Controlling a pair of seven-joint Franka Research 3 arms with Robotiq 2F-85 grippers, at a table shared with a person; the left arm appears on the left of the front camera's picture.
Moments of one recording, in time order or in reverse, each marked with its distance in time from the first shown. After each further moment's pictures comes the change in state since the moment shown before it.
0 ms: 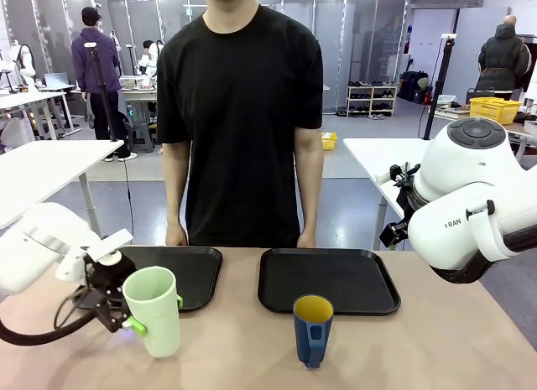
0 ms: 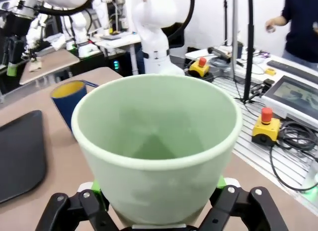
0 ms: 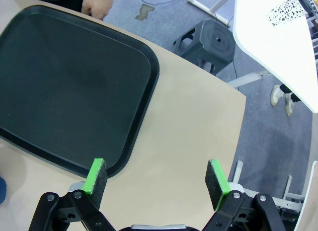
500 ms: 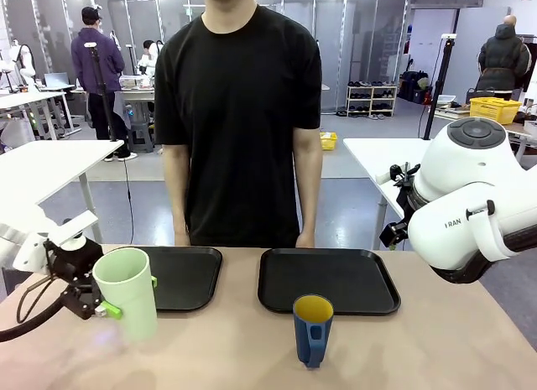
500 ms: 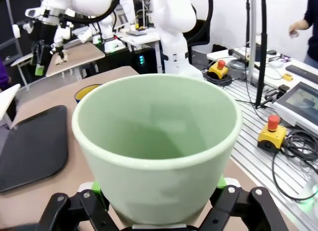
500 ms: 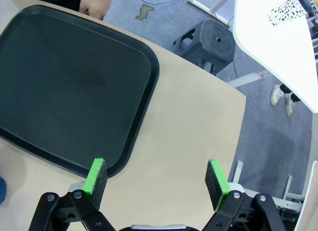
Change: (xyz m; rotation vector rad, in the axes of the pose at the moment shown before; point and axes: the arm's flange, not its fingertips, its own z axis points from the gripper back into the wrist) left arm 0.030 -0.045 0.035 0.138 0.031 0.015; right arm 0.000 0.000 0.000 0.000 0.000 0.000
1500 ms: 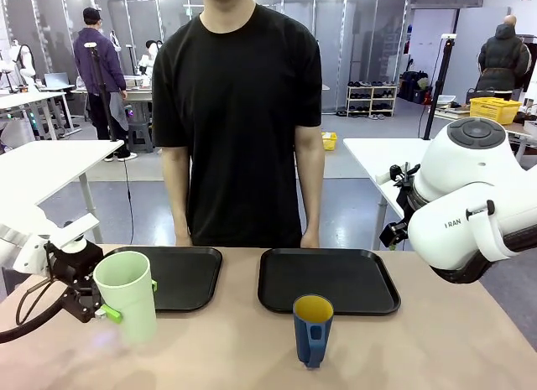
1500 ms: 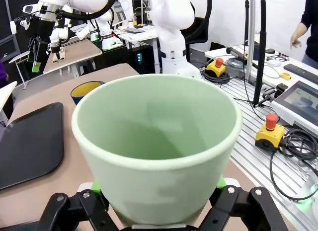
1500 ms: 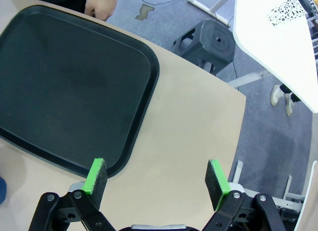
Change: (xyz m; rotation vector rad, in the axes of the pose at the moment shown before) left arm 0.000 0.004 -0.006 -0.019 0.010 0.006; right arm 0.000 0.000 0.000 0.000 0.000 0.000
